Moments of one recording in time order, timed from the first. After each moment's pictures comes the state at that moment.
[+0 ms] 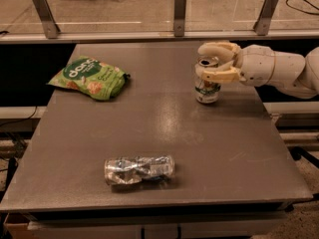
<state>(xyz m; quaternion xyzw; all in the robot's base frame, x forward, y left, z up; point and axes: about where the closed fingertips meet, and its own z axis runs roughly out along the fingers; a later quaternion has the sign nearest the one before) 0.599 -0.125 0.940 -0.52 0.45 0.34 0.64</state>
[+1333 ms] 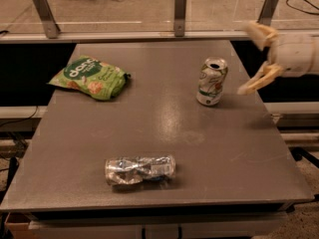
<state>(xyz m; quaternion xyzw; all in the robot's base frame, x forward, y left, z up) 0.598 -0.195 0.952 -0.56 0.50 0.27 0.60</state>
